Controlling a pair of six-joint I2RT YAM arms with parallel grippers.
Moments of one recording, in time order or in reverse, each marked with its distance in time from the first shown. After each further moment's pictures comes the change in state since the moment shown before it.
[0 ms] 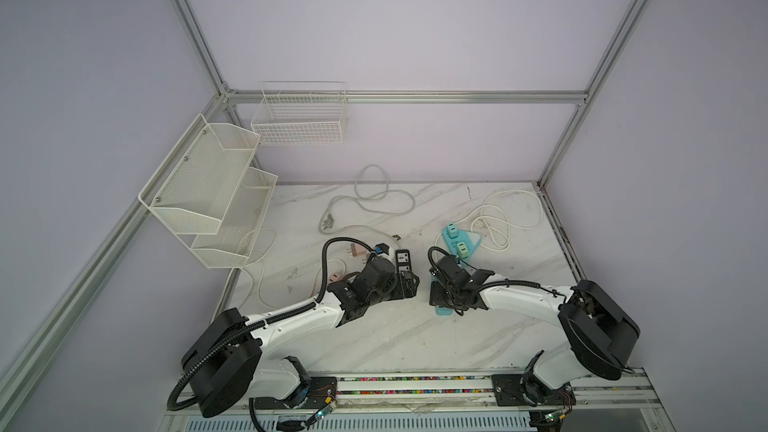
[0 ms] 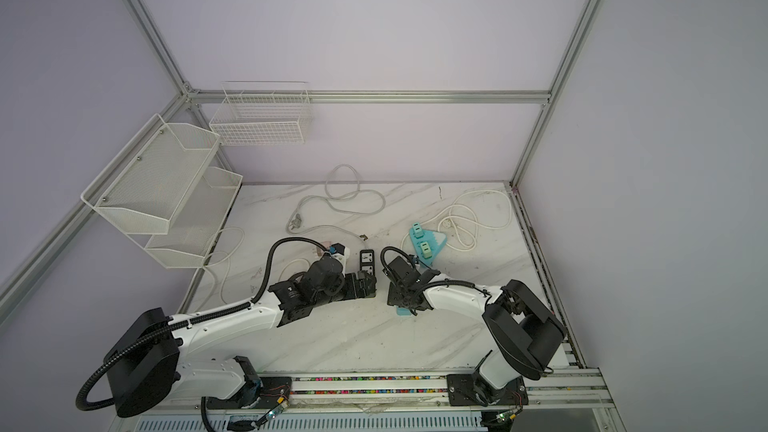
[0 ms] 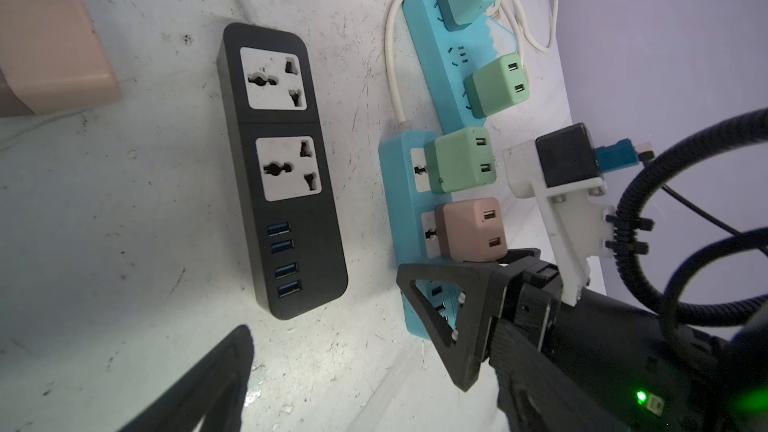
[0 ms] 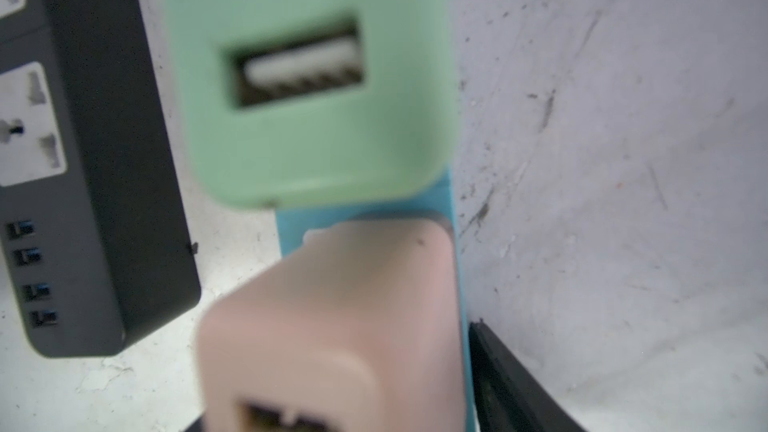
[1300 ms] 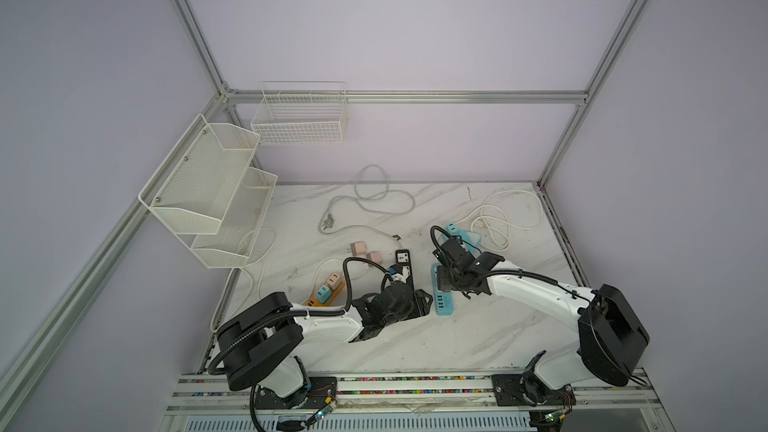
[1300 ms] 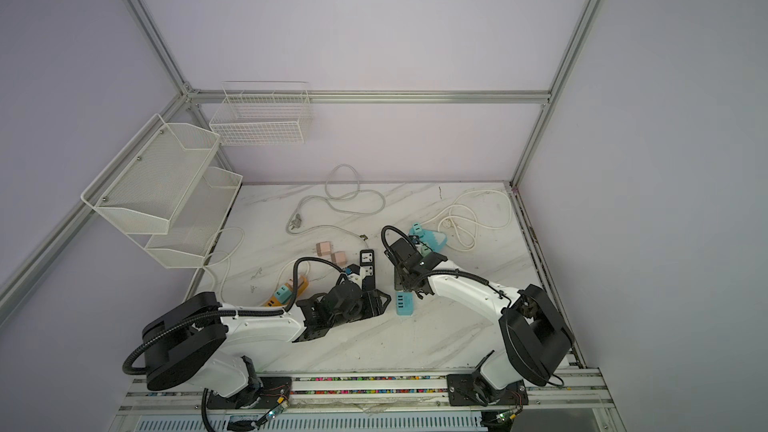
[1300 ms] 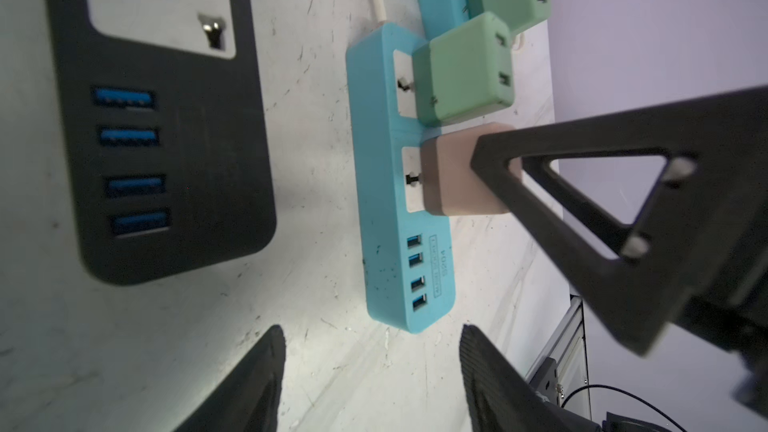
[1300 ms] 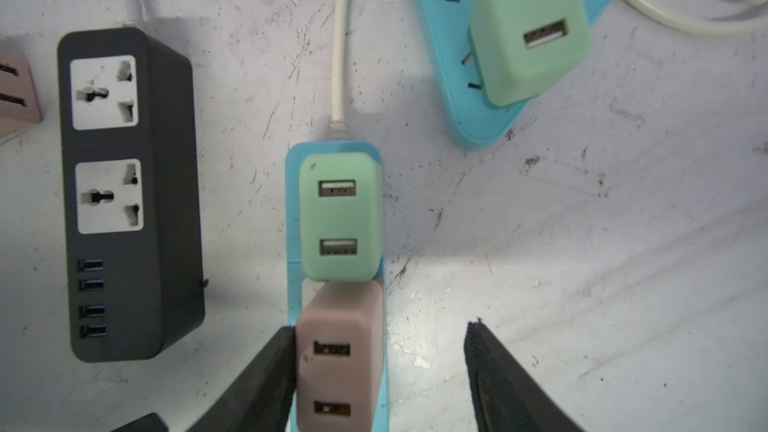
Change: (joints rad) left arm -0.176 0.226 -0.106 0.359 -0.037 -0.242; right arm -0.052 -0.041 0.183 -0.210 0.152 -0.233
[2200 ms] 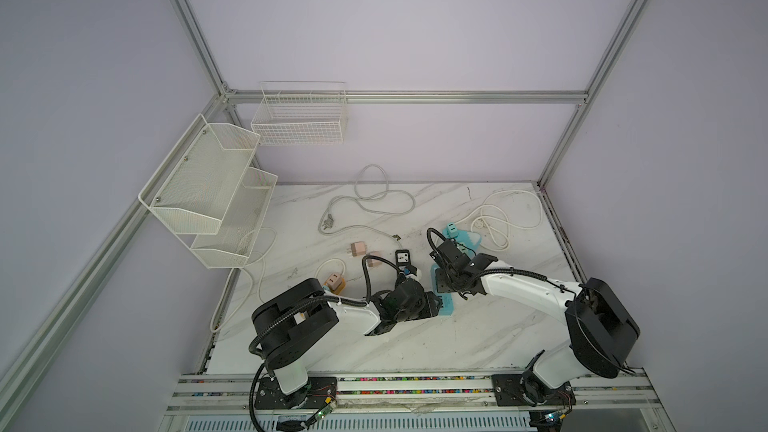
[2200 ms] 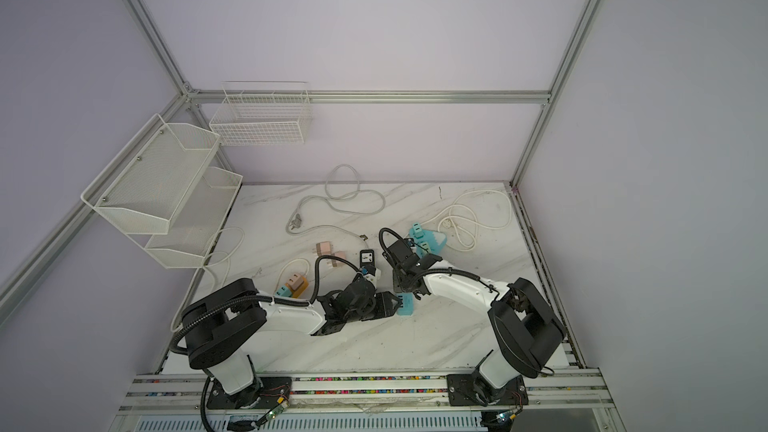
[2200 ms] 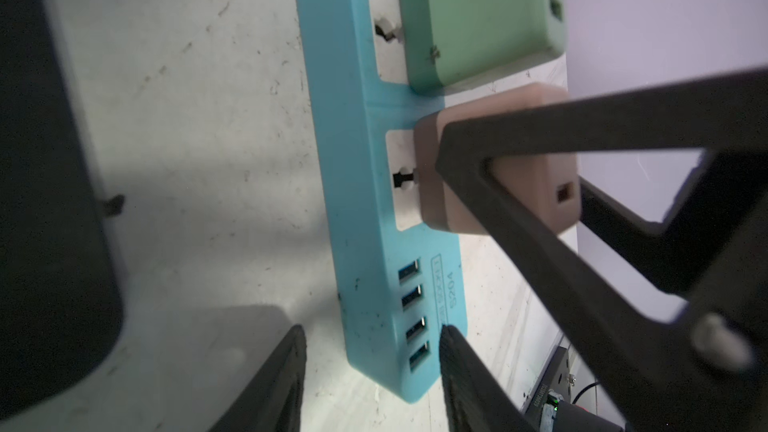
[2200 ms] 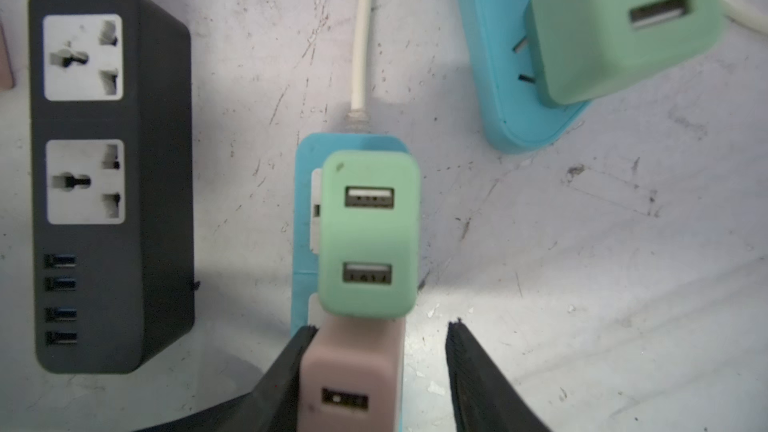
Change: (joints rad) left arm -0.002 0.192 0.097 0.084 0.081 0.033; right arm 0.000 0.051 -0.026 0.066 -0.040 -0.041
